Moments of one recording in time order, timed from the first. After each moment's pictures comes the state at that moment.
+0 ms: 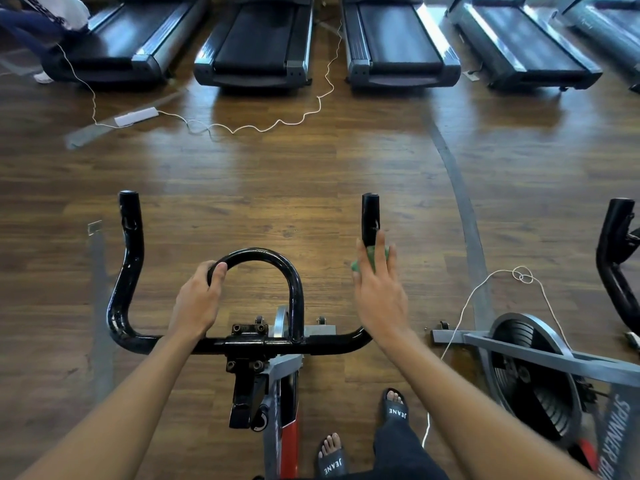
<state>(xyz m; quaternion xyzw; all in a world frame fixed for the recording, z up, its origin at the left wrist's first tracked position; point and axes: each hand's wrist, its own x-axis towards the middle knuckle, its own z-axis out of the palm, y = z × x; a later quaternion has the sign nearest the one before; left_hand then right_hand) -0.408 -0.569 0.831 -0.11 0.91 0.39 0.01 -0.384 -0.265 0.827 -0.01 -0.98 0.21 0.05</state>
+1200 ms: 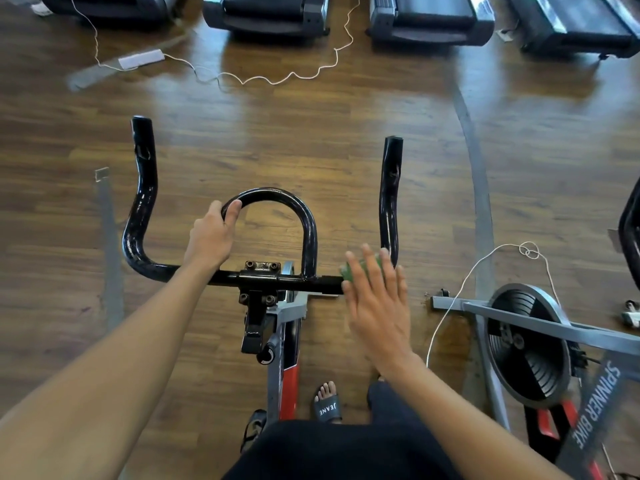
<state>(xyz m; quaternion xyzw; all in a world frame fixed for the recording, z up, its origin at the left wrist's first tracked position) -0.405 -0.570 0.833 -0.13 0.94 0.33 0.03 -0.274 -0.295 0.806 0.04 -0.99 0.10 0.08</state>
